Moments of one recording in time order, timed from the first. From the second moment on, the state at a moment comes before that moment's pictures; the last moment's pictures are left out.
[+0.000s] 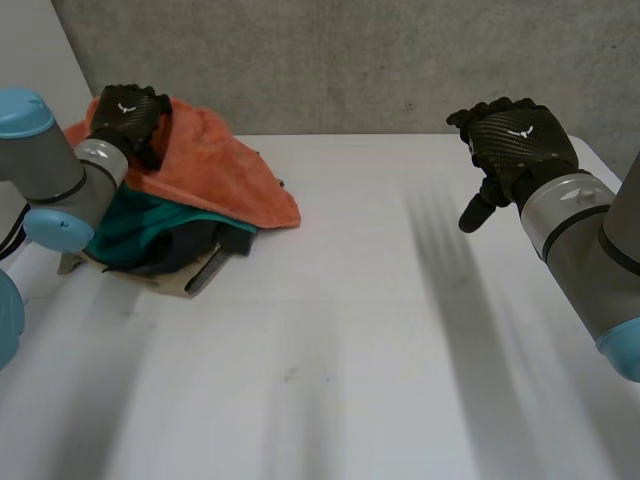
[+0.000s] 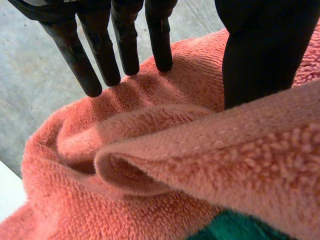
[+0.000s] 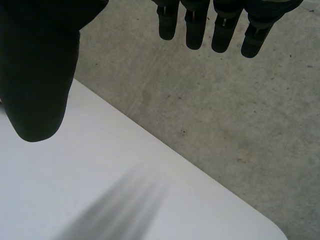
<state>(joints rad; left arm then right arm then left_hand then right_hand) 4.57 -2.54 -0.60 3.21 -1.36 3.55 2.01 -1.34 1.40 0.02 1.62 2.88 0.42 0.42 0.42 0.42 0.25 0.21 0.20 0.20 0.20 0.04</state>
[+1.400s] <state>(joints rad) 4.16 -2.11 -1.09 3.32 -1.33 3.27 1.81 -1.41 1.37 0.11 1.43 2.69 0.27 0.26 0.27 0.26 0.07 0.21 0.20 0.20 0.20 0.04</state>
